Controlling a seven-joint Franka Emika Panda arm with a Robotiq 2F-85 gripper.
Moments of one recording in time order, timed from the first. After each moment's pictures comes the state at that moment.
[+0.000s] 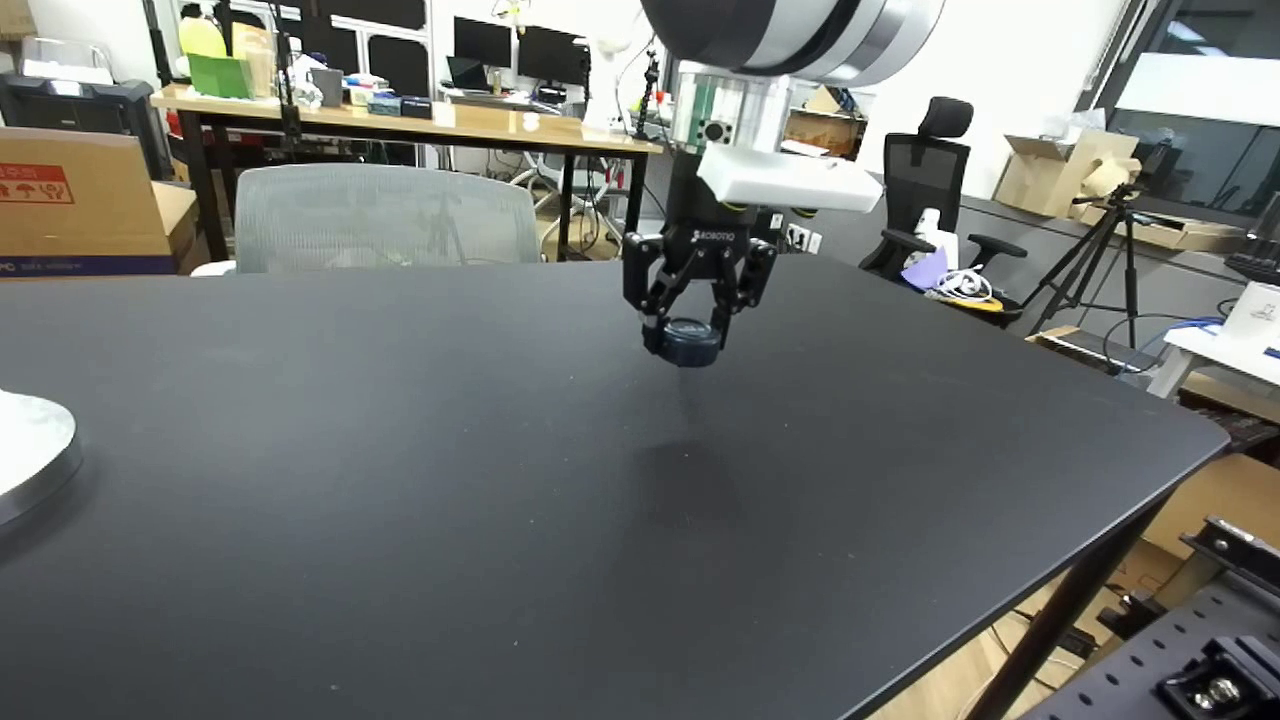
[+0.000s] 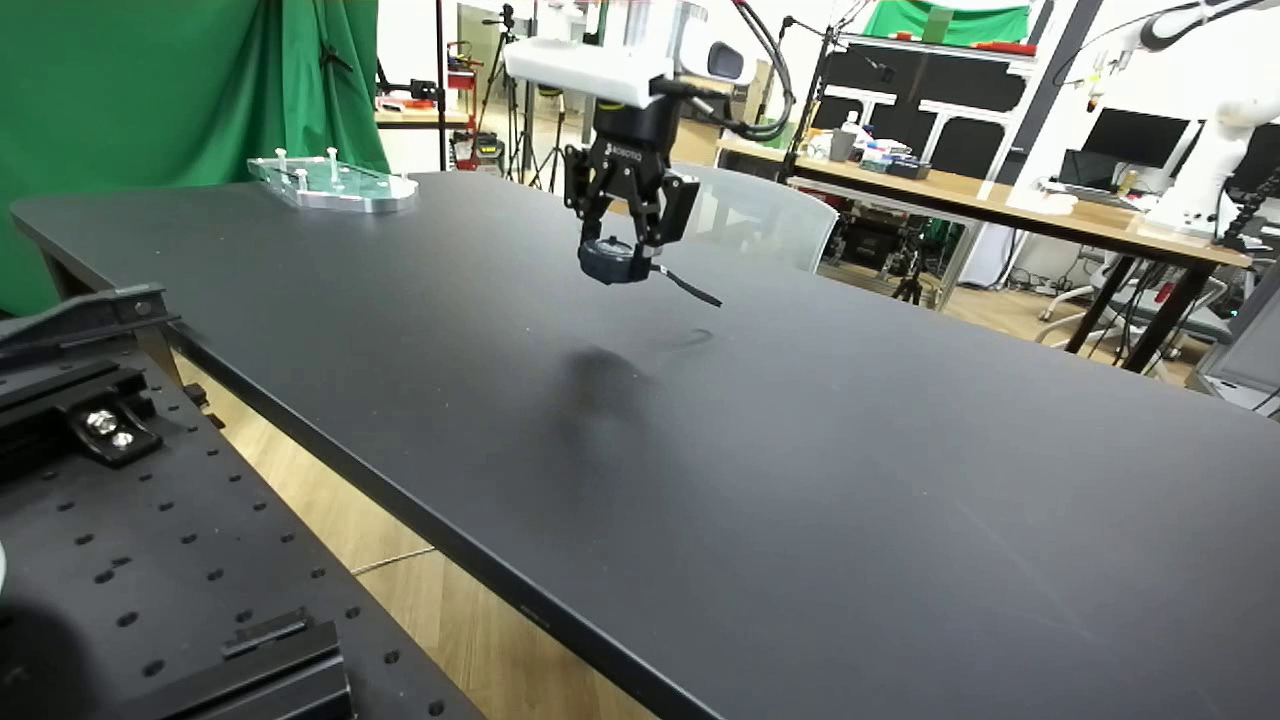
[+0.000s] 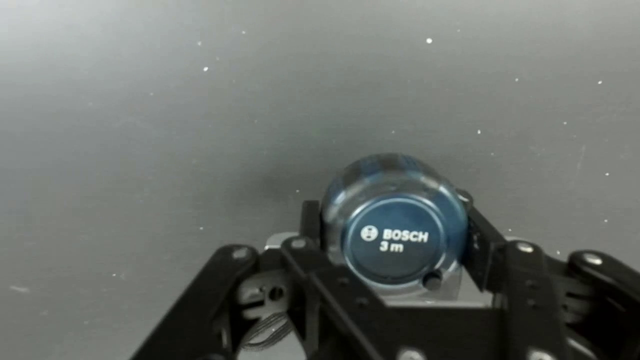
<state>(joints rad) 0.08 0.29 0.00 -2.40 0.05 2.69 0.04</state>
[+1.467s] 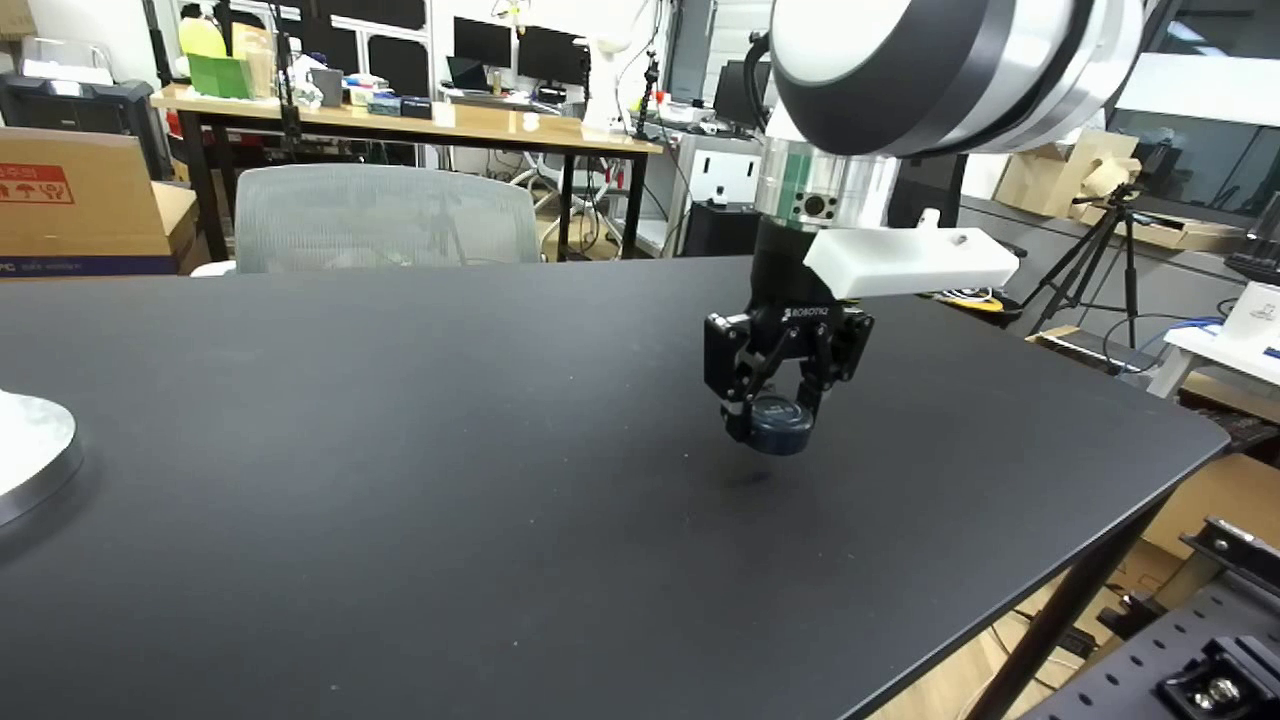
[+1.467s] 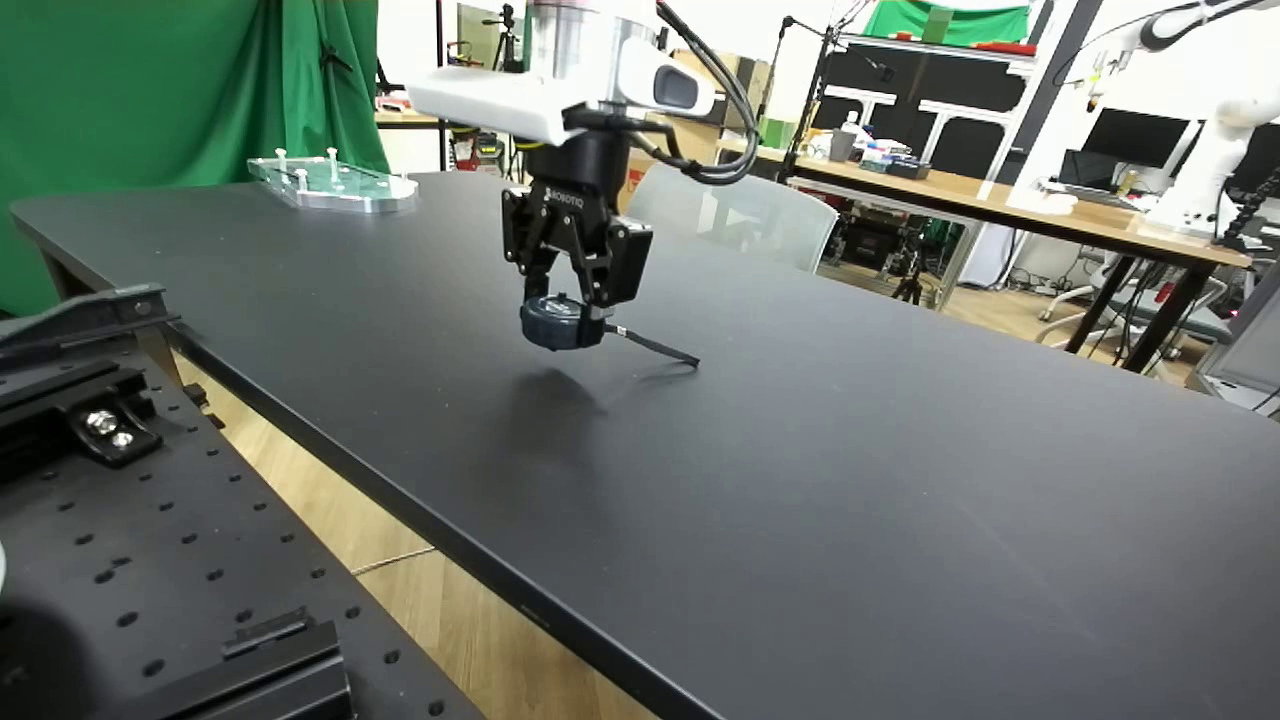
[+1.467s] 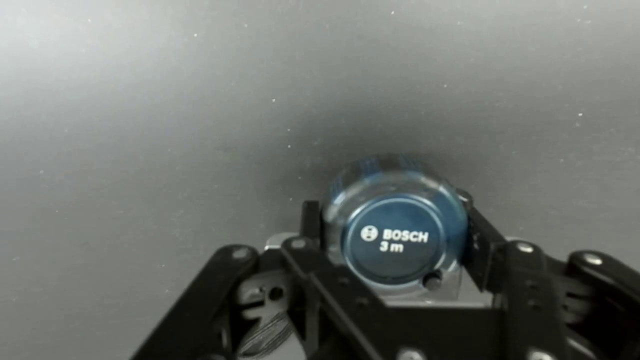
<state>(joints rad) 0.08 0.19 -0.04 -2.69 -0.07 2.85 0.14</state>
